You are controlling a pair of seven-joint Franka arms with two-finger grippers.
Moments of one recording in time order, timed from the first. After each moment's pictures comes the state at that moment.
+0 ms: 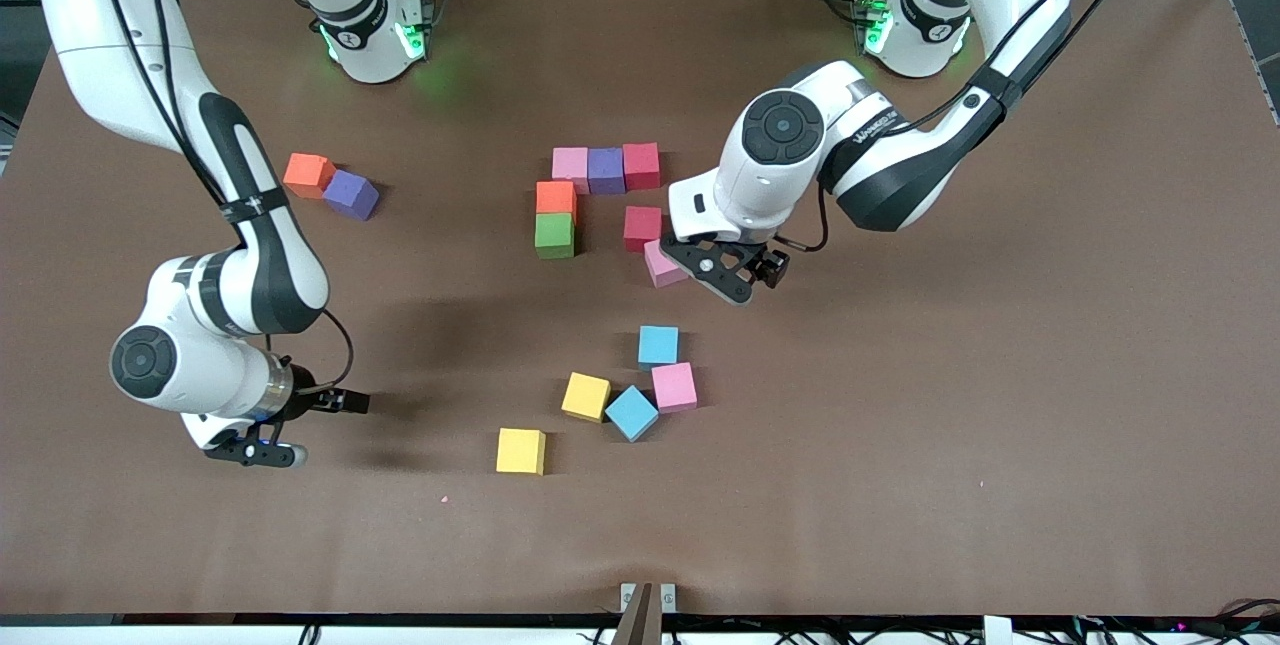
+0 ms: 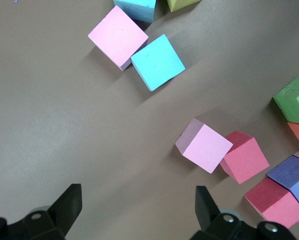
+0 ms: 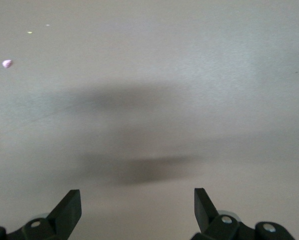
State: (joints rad) left arm 0.07 0.60 -0.91 -1.61 0.44 1.98 -0.28; right arm -0.04 0.72 0.12 -1.47 -0.01 2.16 0.18
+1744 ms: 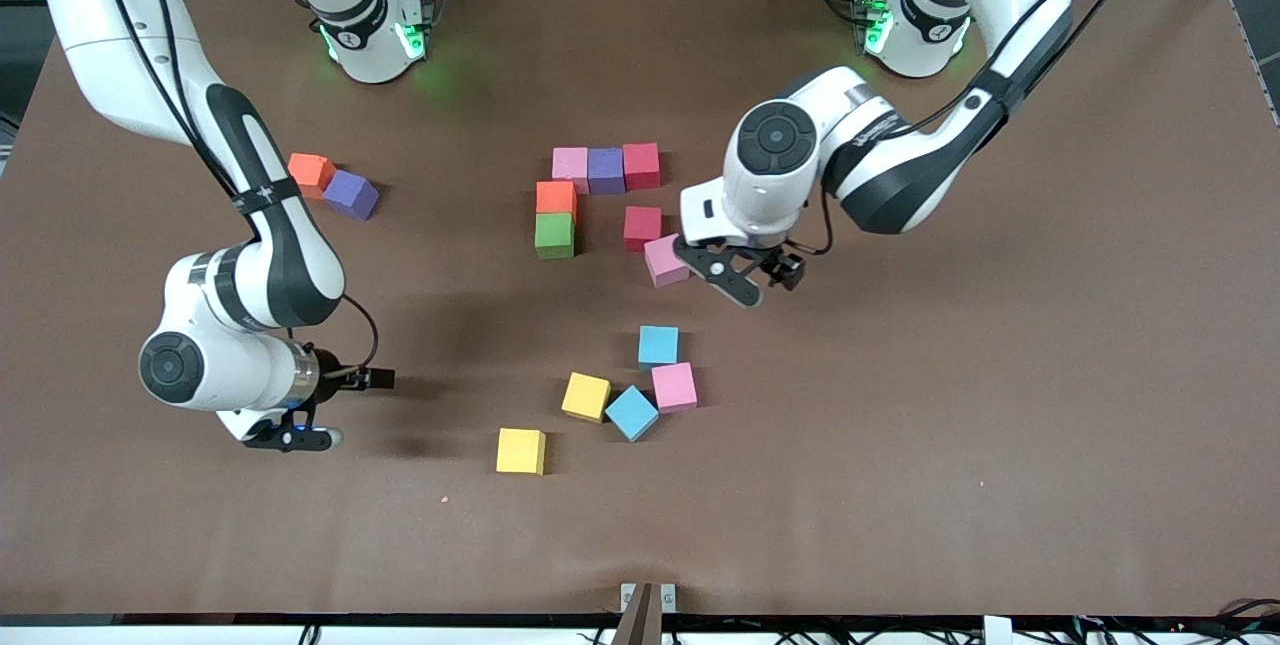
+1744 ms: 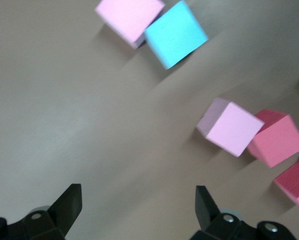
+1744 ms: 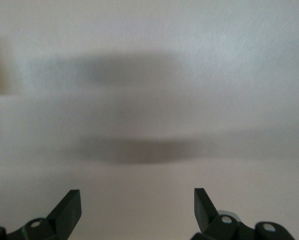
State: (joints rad) left arm 0.06 0.62 -0.88 -1.63 0.49 1.96 -0.24; right arm -0.03 0.71 0.19 -1.46 -0.01 1.98 0.16
